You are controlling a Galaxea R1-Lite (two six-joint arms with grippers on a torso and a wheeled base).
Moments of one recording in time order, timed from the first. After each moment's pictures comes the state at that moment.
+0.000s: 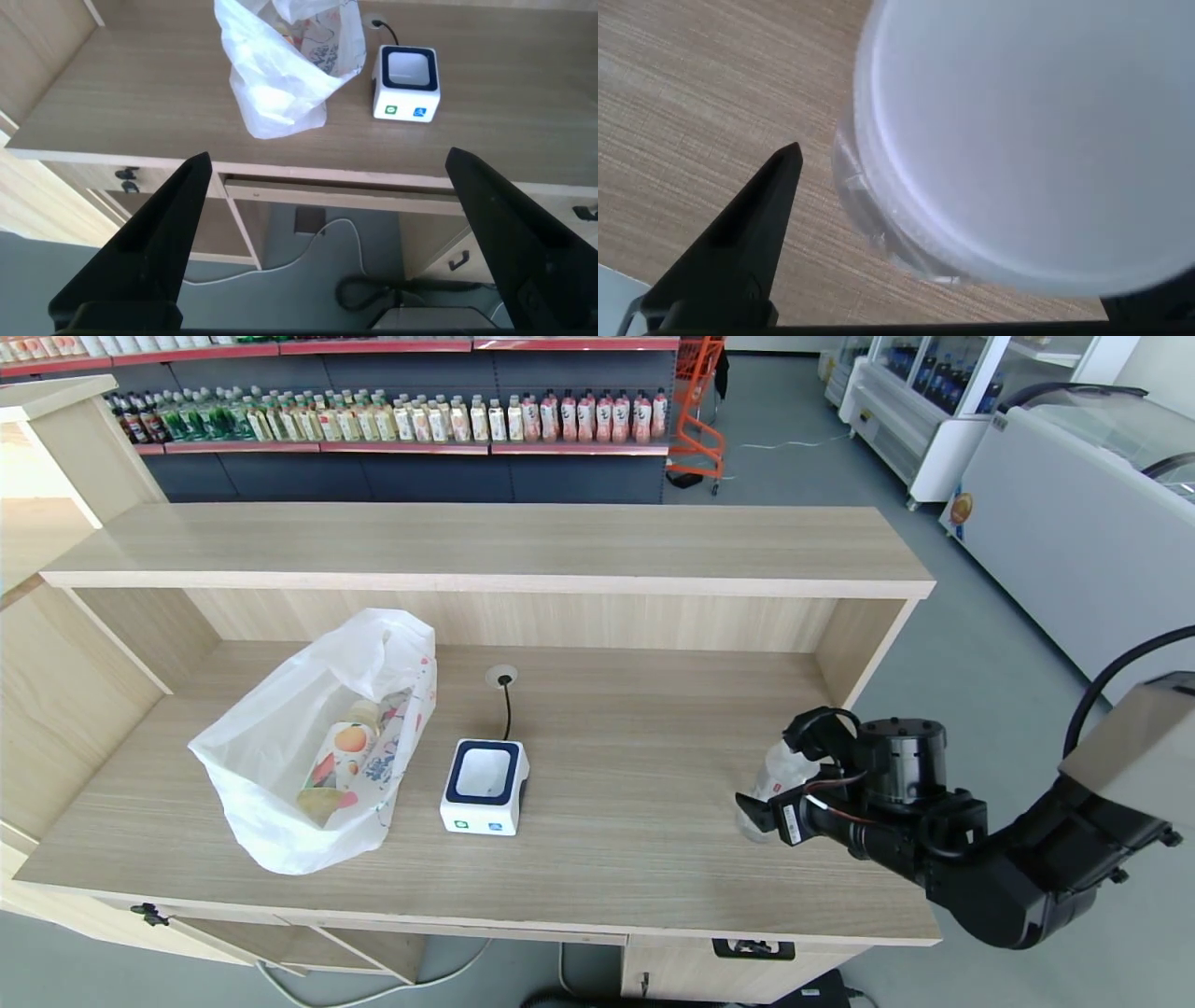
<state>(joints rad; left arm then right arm) 0.00 0.00 0.00 0.00 0.01 0.00 0.37 2.06 -0.66 -1.00 -0.08 -0.17</state>
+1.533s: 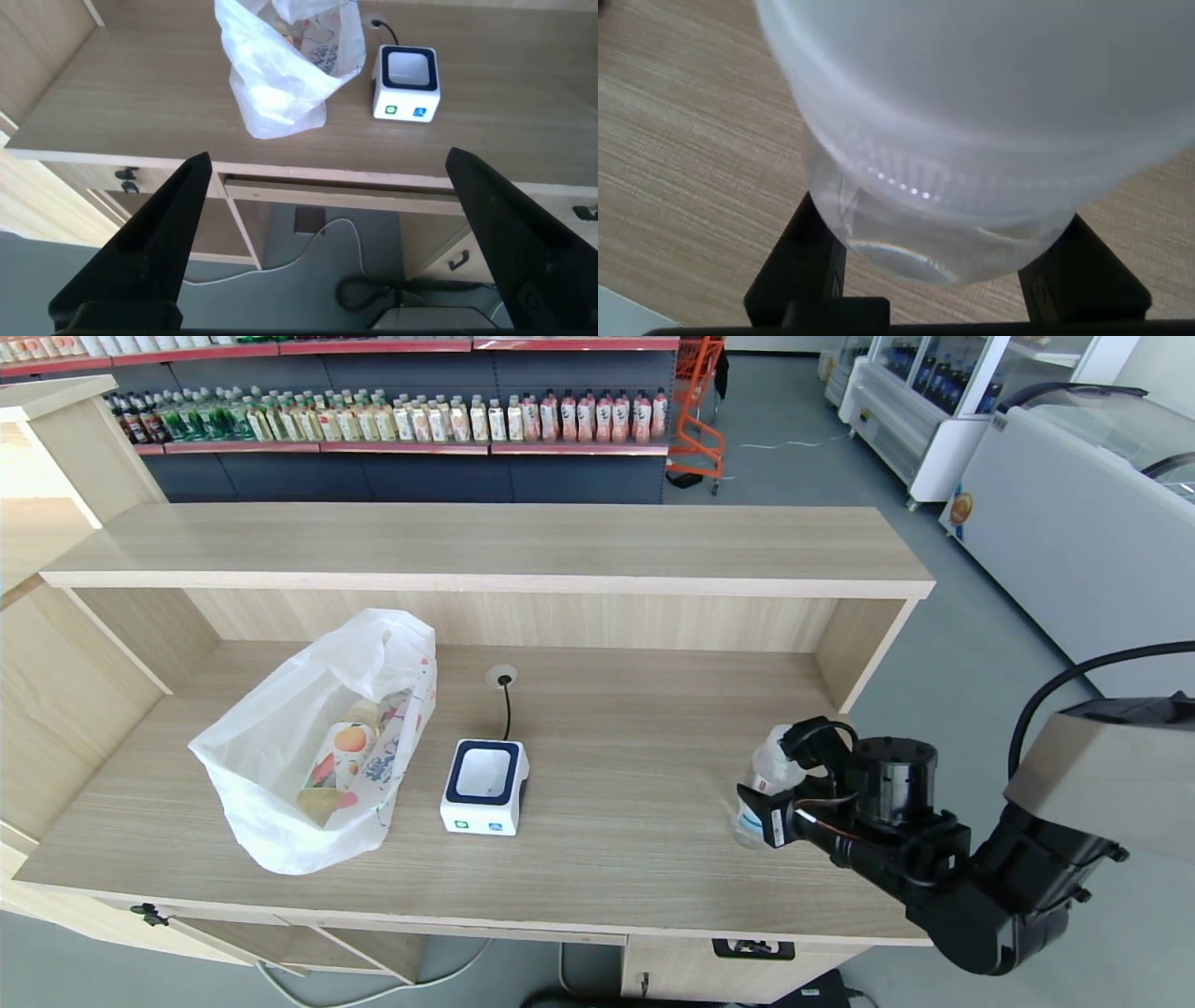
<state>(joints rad) 0.00 0.00 0.00 0.00 0.01 0.00 0.39 2.15 -0.61 -1.25 -0.05 -0.10</state>
